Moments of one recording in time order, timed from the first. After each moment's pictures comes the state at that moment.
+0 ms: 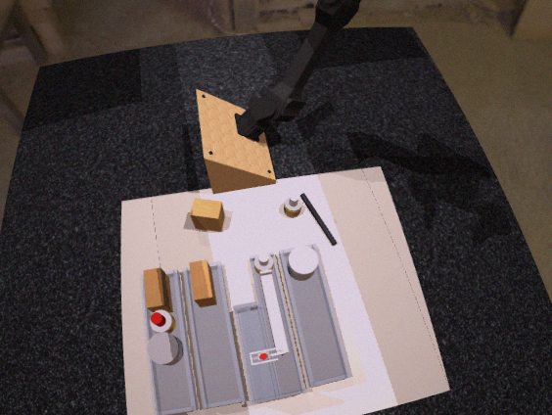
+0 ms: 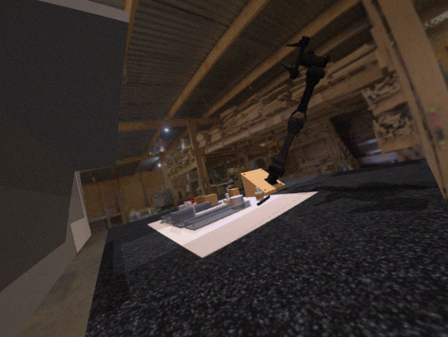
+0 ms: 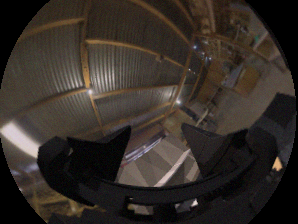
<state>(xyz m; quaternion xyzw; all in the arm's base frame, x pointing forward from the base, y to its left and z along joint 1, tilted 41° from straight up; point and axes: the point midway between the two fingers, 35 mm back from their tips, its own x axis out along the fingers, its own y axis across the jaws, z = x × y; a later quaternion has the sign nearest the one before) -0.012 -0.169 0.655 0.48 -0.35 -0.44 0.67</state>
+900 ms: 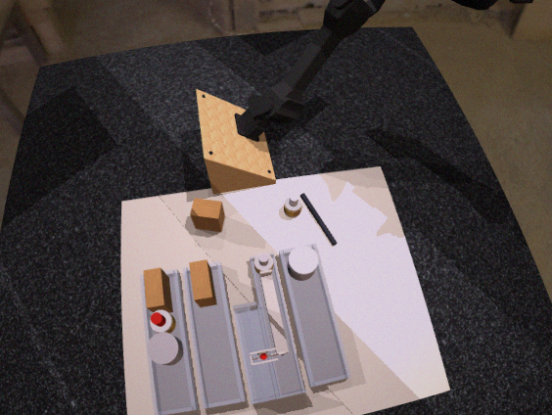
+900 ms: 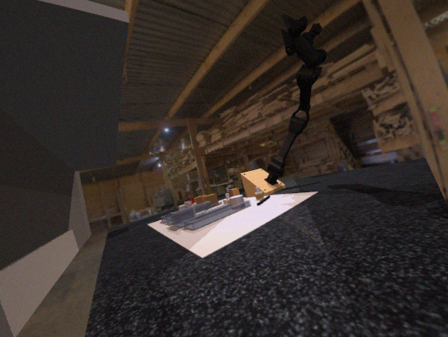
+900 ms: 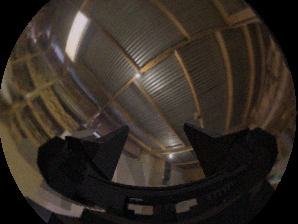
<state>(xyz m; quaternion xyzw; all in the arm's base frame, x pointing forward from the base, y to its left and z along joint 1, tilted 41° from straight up) 0.160 -0.092 0.711 -0.05 -0.32 -0.48 0.82</state>
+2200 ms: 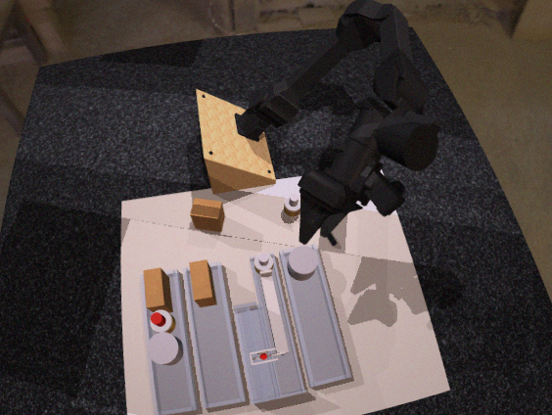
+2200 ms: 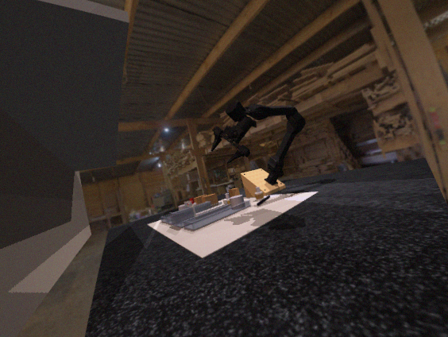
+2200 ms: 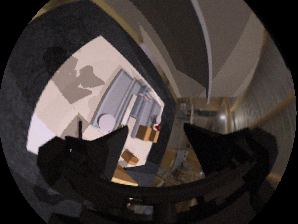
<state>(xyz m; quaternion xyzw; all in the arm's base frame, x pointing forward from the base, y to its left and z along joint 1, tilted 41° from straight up) 0.357 -0.078 0.200 -0.20 0.45 0.10 0.87</state>
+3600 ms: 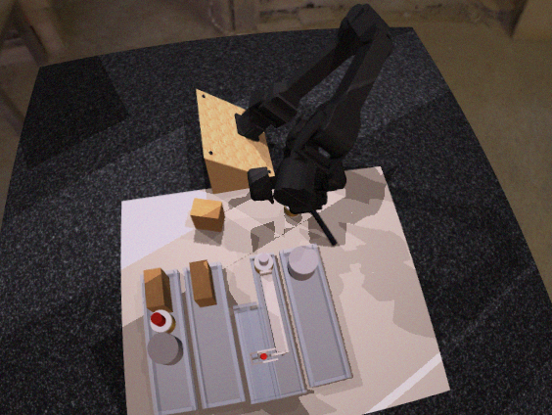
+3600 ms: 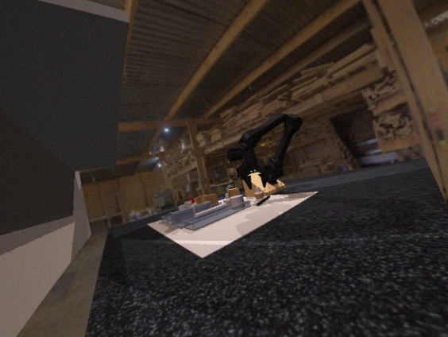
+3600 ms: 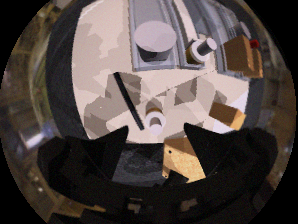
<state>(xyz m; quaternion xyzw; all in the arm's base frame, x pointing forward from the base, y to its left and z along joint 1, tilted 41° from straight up) 0.211 0.033 0.071 0.25 0.66 0.24 0.66</state>
